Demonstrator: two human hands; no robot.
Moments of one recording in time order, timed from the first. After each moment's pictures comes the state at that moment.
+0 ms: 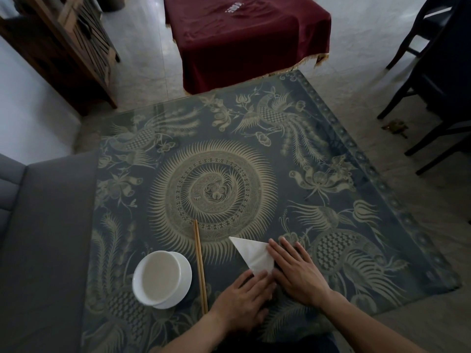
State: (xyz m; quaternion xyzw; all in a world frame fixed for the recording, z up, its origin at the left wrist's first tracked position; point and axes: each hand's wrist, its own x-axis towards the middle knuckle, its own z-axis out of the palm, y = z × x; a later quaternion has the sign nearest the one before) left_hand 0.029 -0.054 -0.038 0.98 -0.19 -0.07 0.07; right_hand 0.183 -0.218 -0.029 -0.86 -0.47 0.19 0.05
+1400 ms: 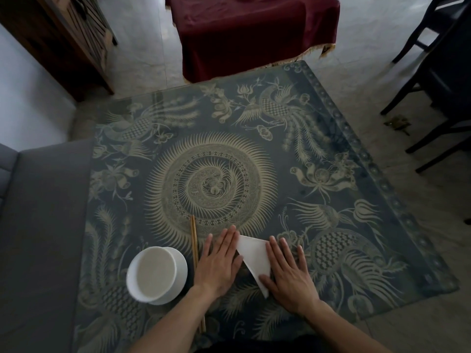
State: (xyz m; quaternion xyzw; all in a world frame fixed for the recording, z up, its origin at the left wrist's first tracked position) left_hand 0.064 -0.001 -0.035 0.98 0.12 -0.12 0.09; right_hand 0.158 -0.208 -0.039 -0.89 -0.41 0.18 0.03
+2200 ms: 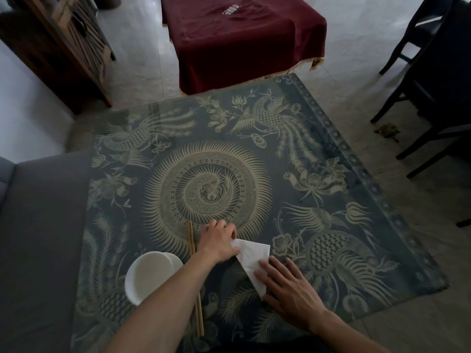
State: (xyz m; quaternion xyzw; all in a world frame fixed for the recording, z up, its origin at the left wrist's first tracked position) left_hand 0.134 0.027 0.003 0.95 0.18 -0.19 0.14; right_hand 0.151 -0.232 -0.016 -0.83 -0.55 0.11 0.03
